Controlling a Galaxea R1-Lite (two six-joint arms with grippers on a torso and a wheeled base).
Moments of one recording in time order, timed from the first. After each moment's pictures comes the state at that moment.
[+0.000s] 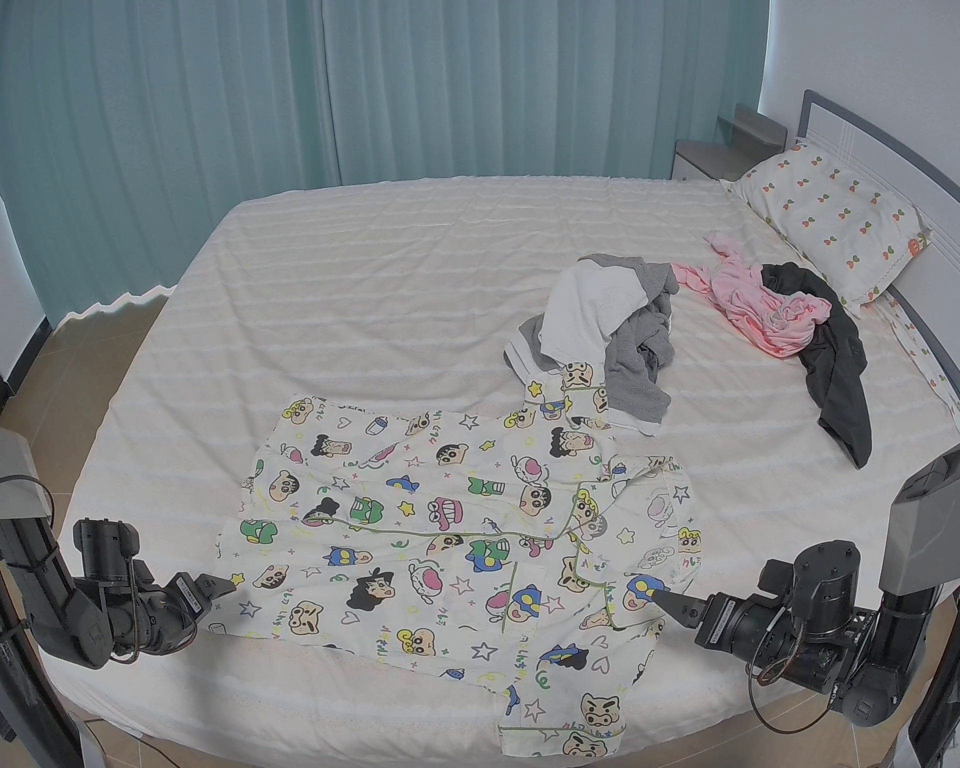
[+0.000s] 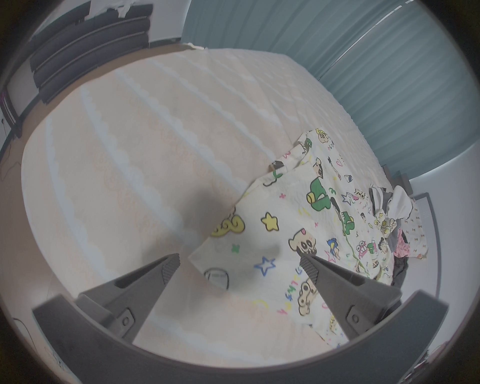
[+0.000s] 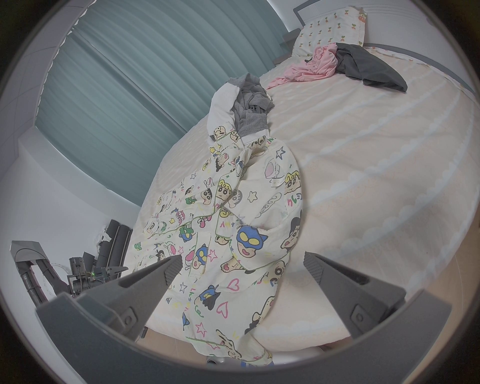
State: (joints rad) left arm 0.19 2.02 -0.19 -1.00 -0.21 -0.64; right arm 0.51 2.07 -0.02 -1.55 -0.08 0.71
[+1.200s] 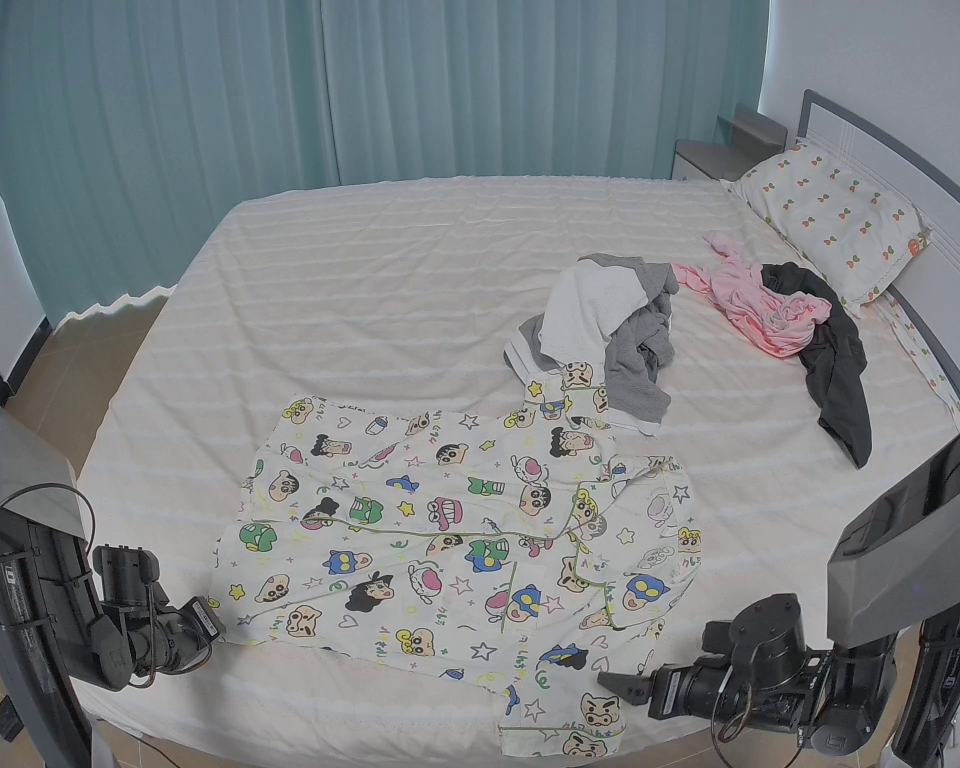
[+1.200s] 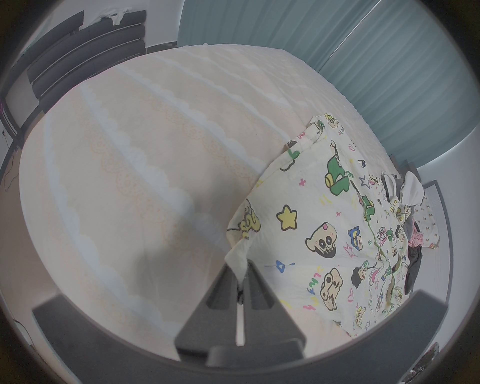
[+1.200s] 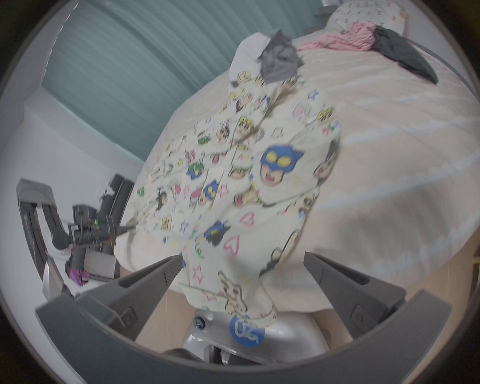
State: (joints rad) left arm 0.16 2.21 -0.11 -1.24 -0.14 -0.61; right arm 0.69 2.19 -0.02 -1.51 -0.05 0.66
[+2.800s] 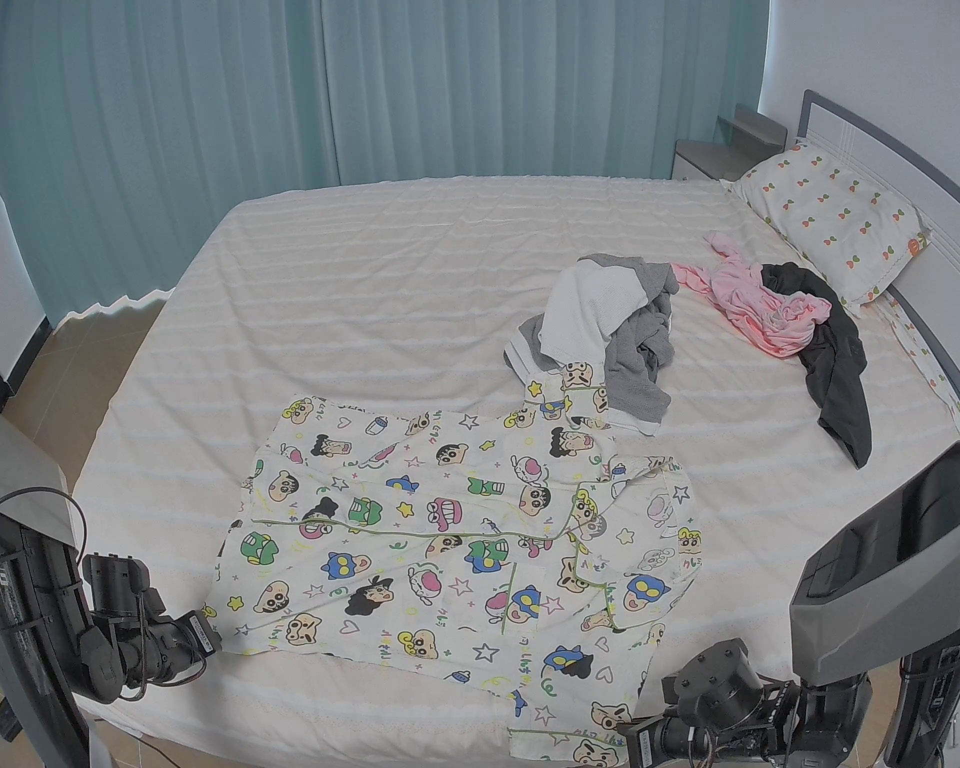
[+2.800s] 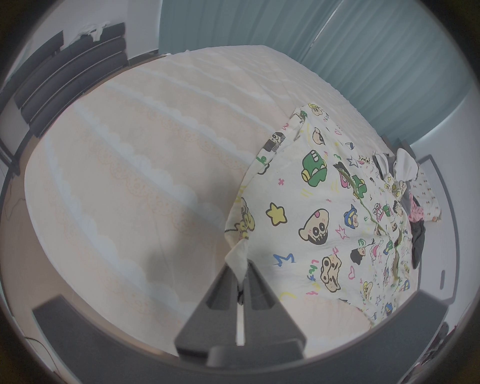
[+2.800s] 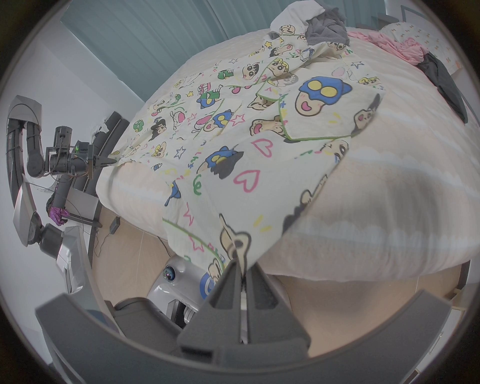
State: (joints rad) left arm 0.16 2.17 -0.02 -1.29 -0.15 -0.47; right arm 0.83 2.24 -0.08 -1.26 -0.09 0.50
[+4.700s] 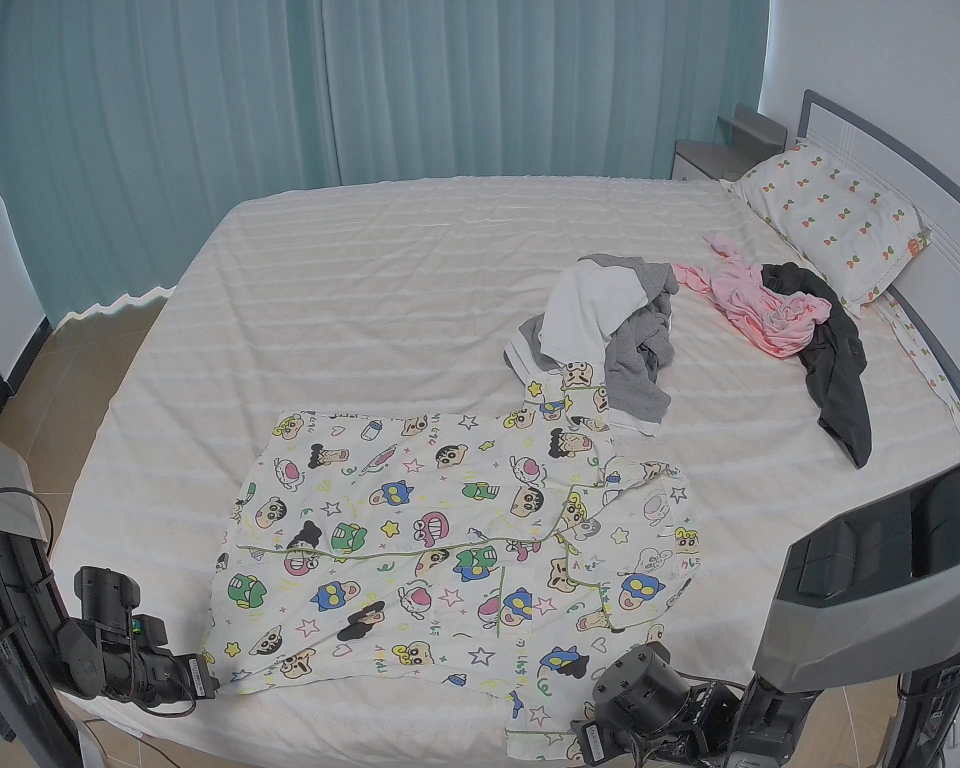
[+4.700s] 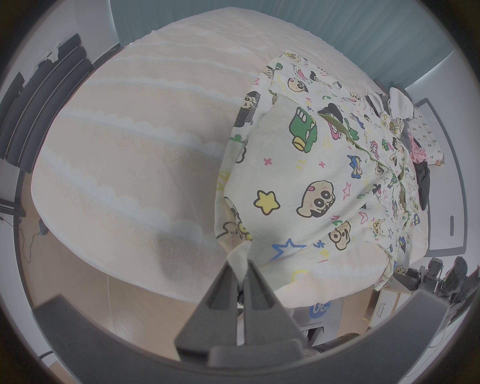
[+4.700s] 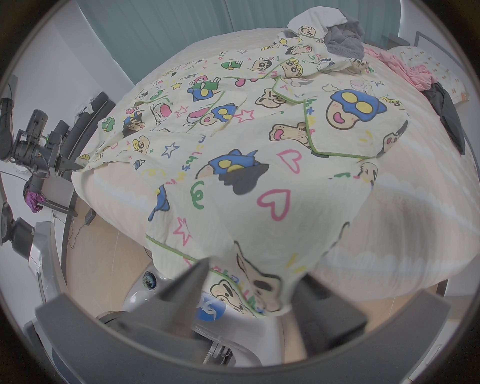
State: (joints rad) left arm 0.22 2.03 -0.02 -0.90 -0.23 -0.16; right arm 0.92 2.24 -0.38 -0.86 -0.25 0.51
